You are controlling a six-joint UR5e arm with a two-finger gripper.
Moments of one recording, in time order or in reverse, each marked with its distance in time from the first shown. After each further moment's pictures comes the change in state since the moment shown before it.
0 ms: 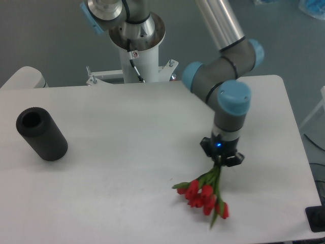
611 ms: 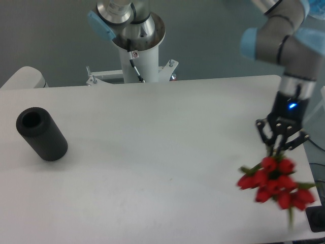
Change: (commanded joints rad) arm 0.295 -0.029 0.095 0.006 -0.751 -0.130
